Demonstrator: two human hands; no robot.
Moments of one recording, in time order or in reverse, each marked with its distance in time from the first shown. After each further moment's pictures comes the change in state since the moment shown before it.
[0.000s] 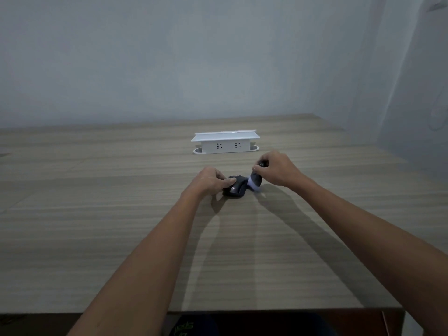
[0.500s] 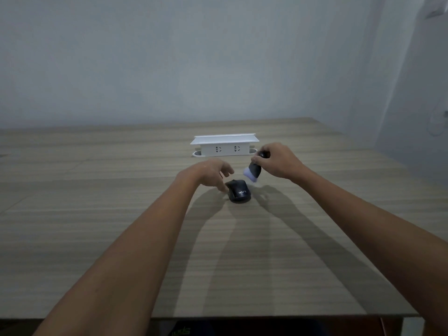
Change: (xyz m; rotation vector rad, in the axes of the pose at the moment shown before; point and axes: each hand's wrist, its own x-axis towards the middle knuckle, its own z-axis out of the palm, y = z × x) left_hand 0.020 0.026 -0.030 0.409 -0.250 0.134; right_hand 0.012 -0.011 -0.024 0.023 0.052 -0.054
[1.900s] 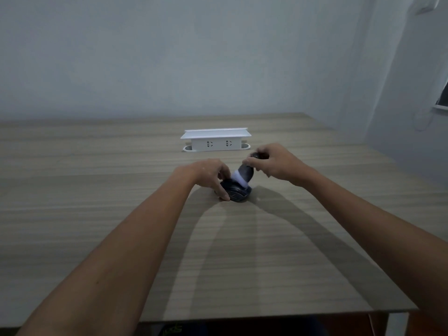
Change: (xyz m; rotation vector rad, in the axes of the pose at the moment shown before) left_hand 0.020 -0.002 0.015 0.162 -0.015 0.170; right_hand -0.021 0.006 -0.011 0.207 -0.189 -0.015
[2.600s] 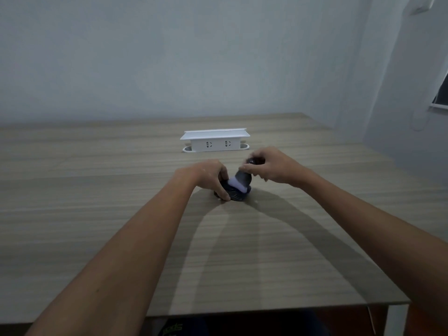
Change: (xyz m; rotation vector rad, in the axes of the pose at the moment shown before) left_hand -0.012 0.013 0.001 0.062 0.037 -0.056; right_hand -0.007 -0.004 0.002 -0.076 -0.069 -0.053
